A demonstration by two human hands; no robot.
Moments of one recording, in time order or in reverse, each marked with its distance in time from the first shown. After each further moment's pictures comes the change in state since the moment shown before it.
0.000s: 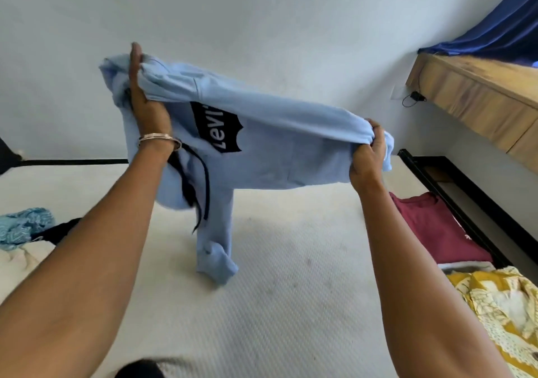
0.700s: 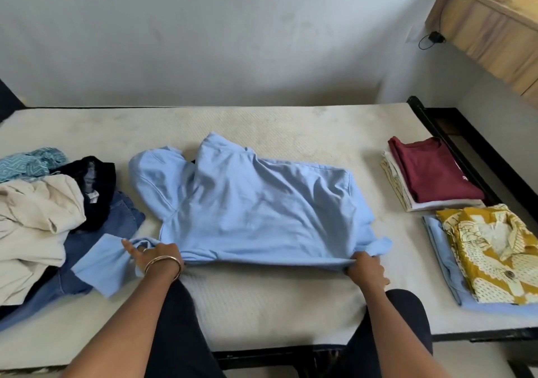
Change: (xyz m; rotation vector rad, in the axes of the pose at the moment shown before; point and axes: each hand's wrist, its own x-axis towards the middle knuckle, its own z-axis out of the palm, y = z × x) left_hand -0.332 0.003 -0.136 1.613 -1.236 -0.826; right_hand -0.259 0.150 -0.189 -1.371 -0.432 0.810
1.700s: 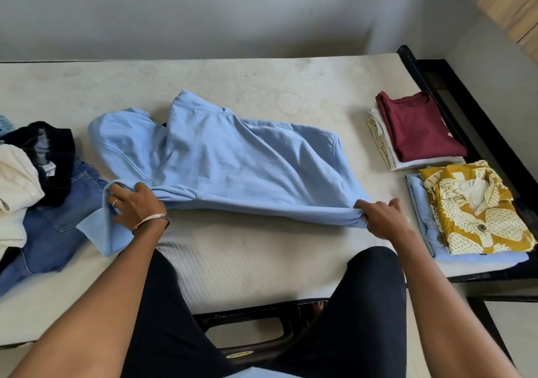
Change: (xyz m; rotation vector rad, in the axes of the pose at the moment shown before) left_hand 0.042 0.035 -0.007 -0.735 0.501 -0.166; right_hand 0.035 0.039 -0.079 -0.689 0.081 -0.496
